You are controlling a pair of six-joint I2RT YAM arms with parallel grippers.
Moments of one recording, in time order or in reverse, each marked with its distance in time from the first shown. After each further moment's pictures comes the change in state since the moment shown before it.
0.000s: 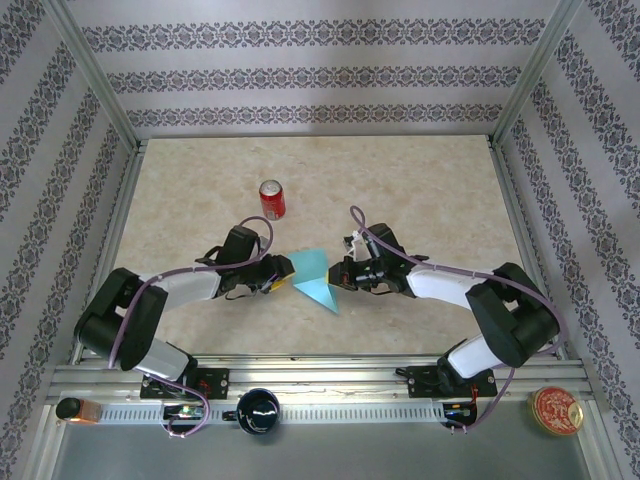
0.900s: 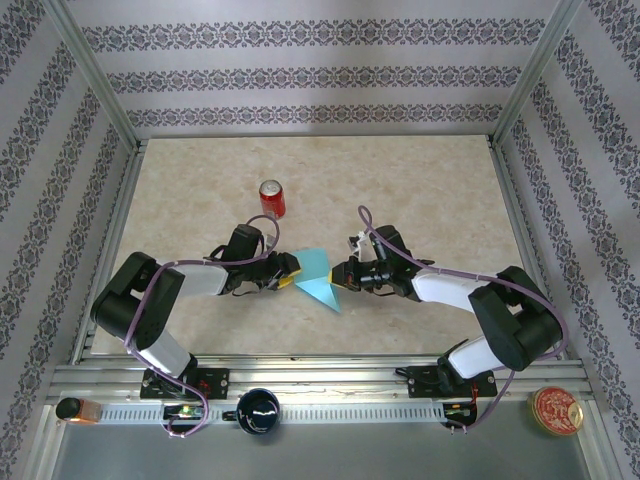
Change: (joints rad) left arm 0.002 0.129 0.011 0.187 0.092 -0.062; right arm -0.031 -0.021 -0.057 0.089 -0.050 0.039
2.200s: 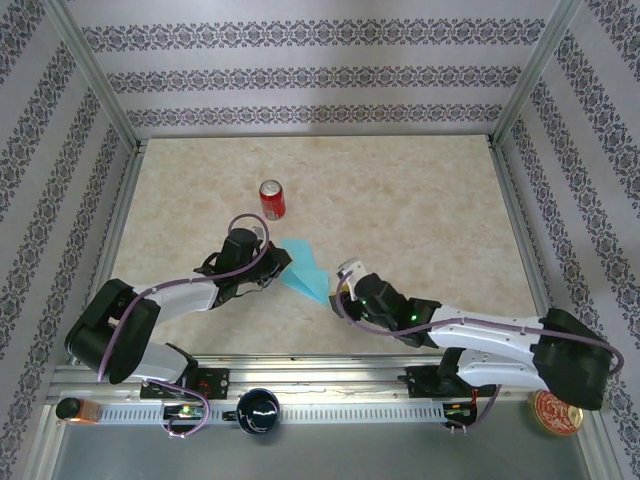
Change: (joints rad) left arm -0.068 -0.207 -0.082 0.064 -0.291 -0.137; right arm 0.489 -0.327 -0.154 -0.099 0.888 -0.523
